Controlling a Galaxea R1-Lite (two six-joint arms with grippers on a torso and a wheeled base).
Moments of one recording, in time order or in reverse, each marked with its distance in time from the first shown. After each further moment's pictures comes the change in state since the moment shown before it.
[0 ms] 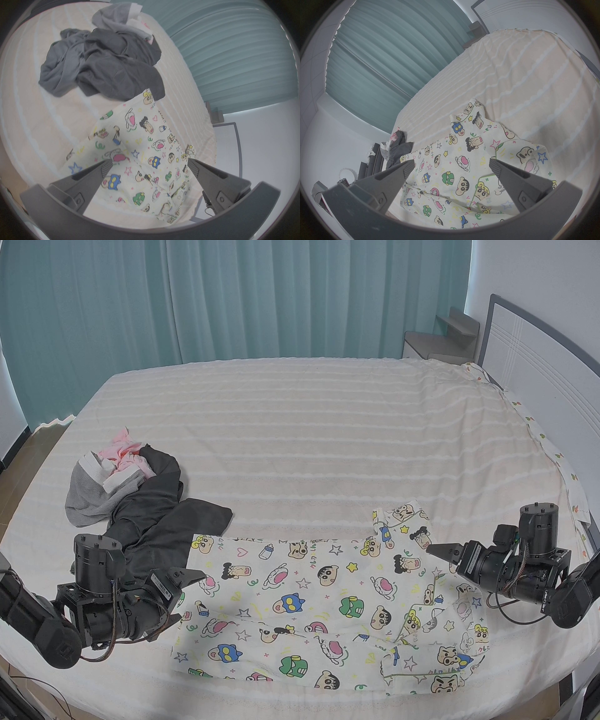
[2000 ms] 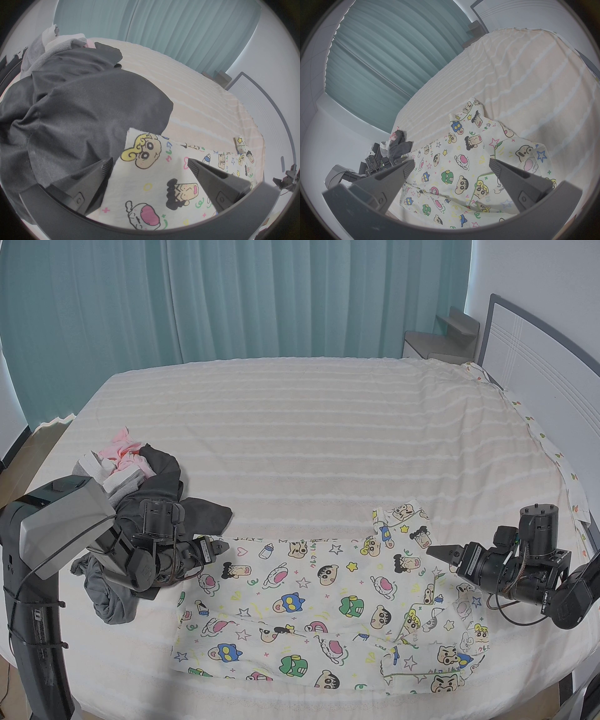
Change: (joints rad) left arm 0.141 0.600 -0.688 0.118 0.051 0.719; right arm -0.001 0.000 0.006 0.000 0.000 0.001
